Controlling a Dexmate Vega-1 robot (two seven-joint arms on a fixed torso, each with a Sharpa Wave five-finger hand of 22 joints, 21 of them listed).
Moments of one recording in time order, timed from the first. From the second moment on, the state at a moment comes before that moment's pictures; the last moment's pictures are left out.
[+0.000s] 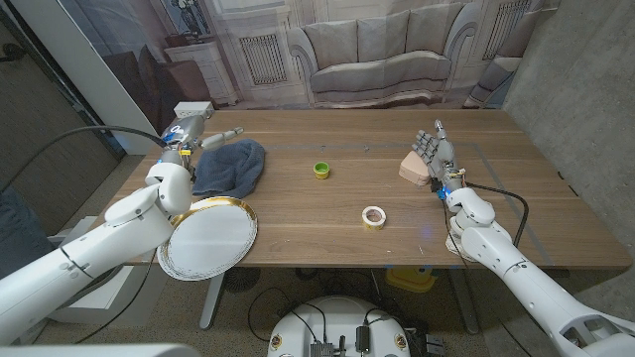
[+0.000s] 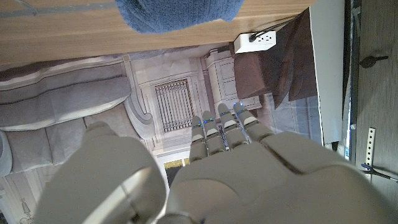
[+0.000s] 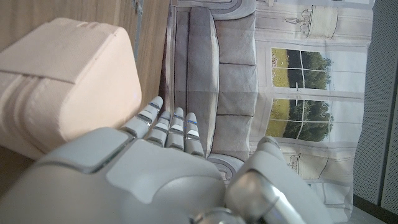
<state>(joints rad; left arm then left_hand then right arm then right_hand) 1.13 1.03 0.26 -2.12 0.27 0.69 0.39 0.59 0.01 -0.12 0.06 0.38 0.22 -0.04 0.23 0.19 0.24 -0.10 0.23 0.19 0.17 -0.04 0.20 0.18 0.10 -0.04 0.21 0.18 -0.93 -0.48 -0.31 -1.35 0.73 0.33 -0.01 0.18 -0.01 0.17 -0.04 0.21 0.25 0.06 0.20 0.18 0.27 0.08 0.23 0.18 0.15 0.02 0.19 0.18 0.26 -0.04 0.21 0.18</state>
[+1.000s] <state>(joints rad) 1.04 1.09 0.34 -2.15 0.24 0.82 0.31 0.61 -0.04 -0.16 0.04 0.40 0.14 -0.05 0.19 0.19 0.17 -0.05 0.19 0.19 0.12 -0.04 0.18 0.18 0.13 0.03 0.21 0.18 -0.92 -0.47 -0.31 -1.34 0.73 0.32 -0.02 0.18 -0.01 0.16 -0.04 0.21 0.25 0.06 0.20 0.18 0.27 0.08 0.23 0.18 0.15 0.02 0.19 0.18 0.26 -0.04 0.21 0.18</state>
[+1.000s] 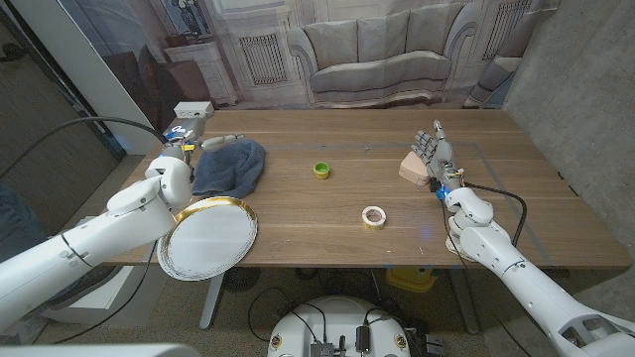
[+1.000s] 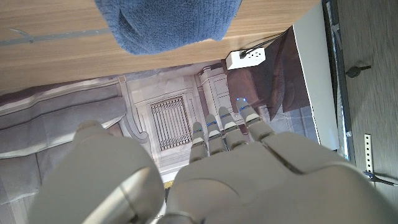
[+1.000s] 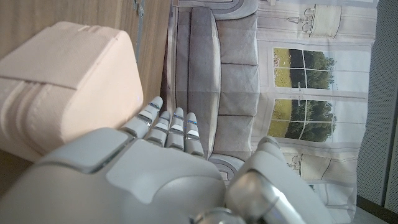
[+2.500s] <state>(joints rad) 0.91 1.09 0.46 -2.10 0.24 0.88 0.28 0.61 -0.08 -0.20 0.04 0.40 0.14 -0.04 0.20 0.19 0.18 -0.05 0.20 0.19 0.13 -0.04 0.19 0.18 0.17 0.06 0.21 0.18 -0.94 -0.48 -0.31 -1.37 0.73 0.31 -0.04 0.18 -0.01 0.16 -0.04 0.21 0.25 0.05 0.20 0.18 0.27 0.08 0.22 0.18 0.15 0.02 0.19 0.18 0.26 -0.04 0.21 0.18</state>
